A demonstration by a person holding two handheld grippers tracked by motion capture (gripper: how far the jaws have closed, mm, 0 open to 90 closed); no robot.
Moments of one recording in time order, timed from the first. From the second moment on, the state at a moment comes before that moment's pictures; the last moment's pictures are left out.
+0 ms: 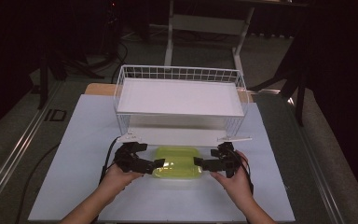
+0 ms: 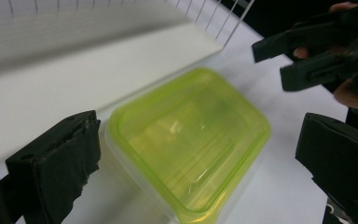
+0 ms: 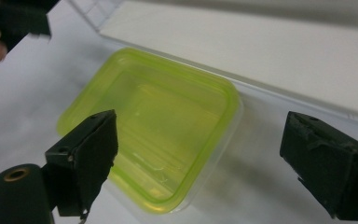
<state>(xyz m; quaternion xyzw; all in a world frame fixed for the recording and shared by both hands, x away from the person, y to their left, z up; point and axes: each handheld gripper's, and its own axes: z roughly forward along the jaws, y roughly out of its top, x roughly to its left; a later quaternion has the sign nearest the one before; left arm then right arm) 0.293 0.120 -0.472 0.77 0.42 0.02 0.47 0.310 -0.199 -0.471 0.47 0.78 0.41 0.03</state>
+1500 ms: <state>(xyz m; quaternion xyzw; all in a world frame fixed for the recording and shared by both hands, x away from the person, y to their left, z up) 0.301 0.117 -0.507 0.73 0.55 -0.06 0.40 0.311 -0.196 -0.503 0.54 0.75 0.38 -0.05</state>
